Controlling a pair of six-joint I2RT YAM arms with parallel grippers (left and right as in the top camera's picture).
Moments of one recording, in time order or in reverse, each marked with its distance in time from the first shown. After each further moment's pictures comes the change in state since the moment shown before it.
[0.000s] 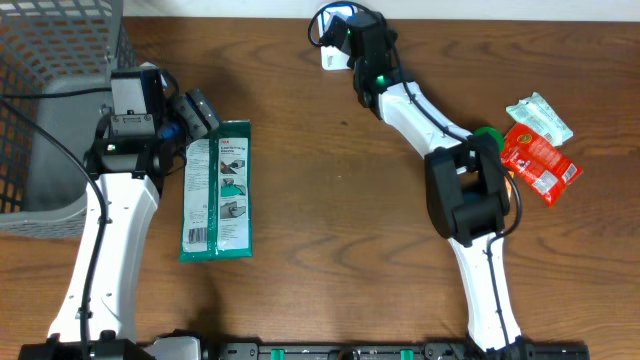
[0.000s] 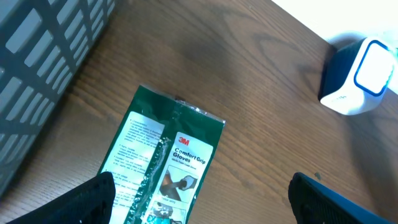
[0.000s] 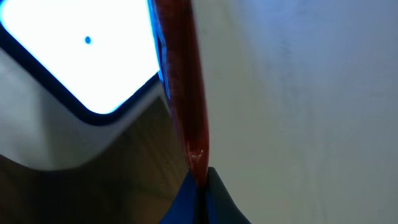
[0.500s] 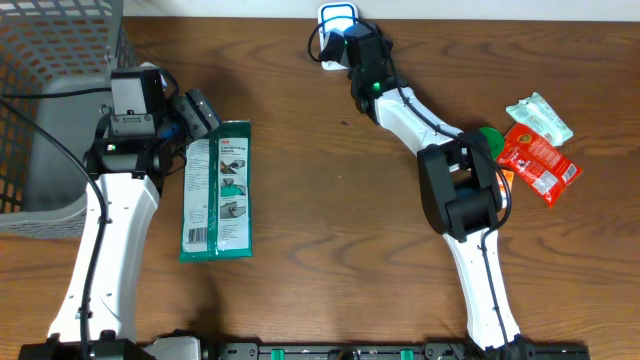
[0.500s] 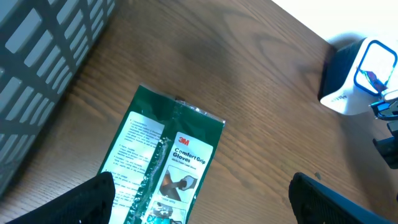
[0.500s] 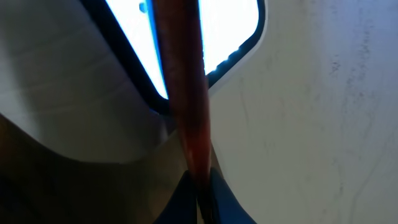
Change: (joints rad) left arm 0.000 0.000 0.000 0.000 0.000 0.000; right arm 0.000 0.057 0.000 0.008 0.014 -0.092
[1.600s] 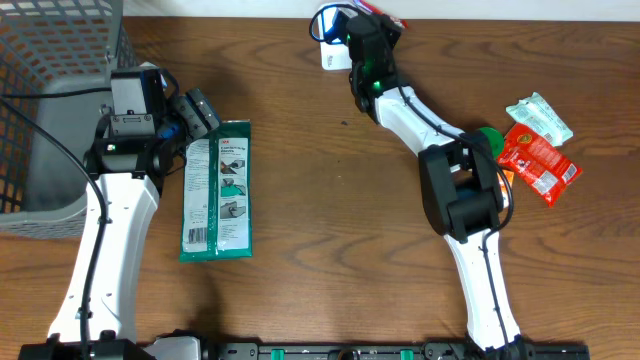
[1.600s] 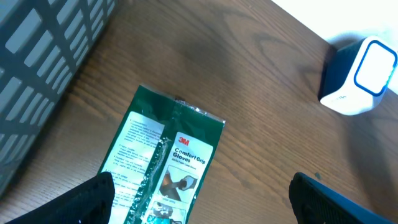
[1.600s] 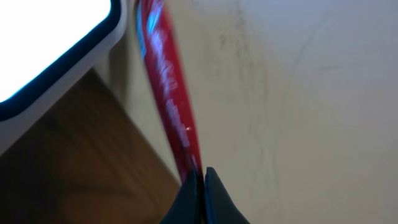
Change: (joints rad) left arm 0.000 0.000 0.000 0.000 0.000 0.000; right arm 0.002 -0.019 0.000 0.170 0.179 0.000
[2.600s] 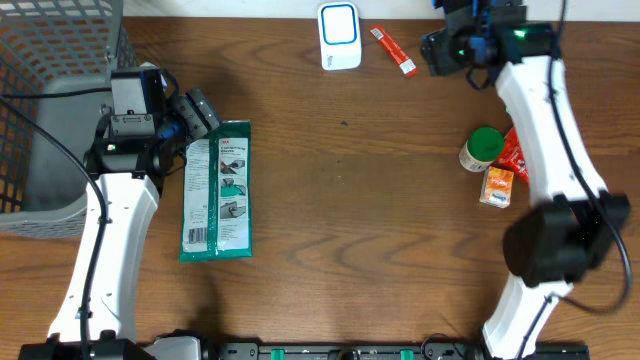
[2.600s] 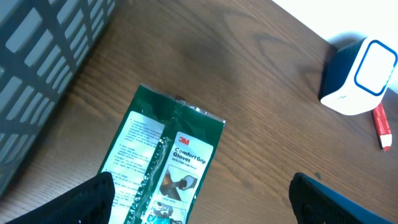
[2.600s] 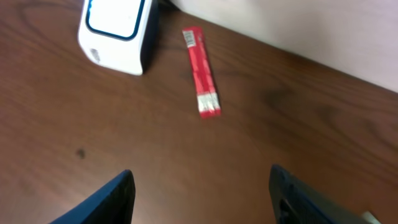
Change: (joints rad) left arm 0.000 0.000 0.000 -0.002 0.000 0.000; right arm -0.282 -0.442 0.024 -0.997 -0.792 0.855
